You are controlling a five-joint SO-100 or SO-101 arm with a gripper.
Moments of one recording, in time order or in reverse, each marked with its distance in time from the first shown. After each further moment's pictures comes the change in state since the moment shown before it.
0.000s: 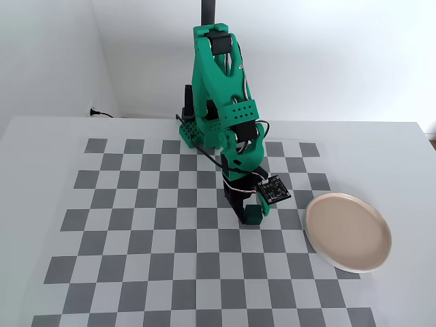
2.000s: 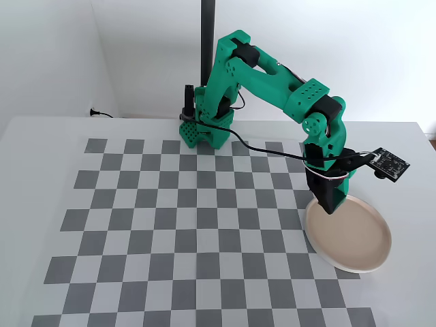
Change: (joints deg) arm -23.2 -23.7 -57.5 30.2 4.4
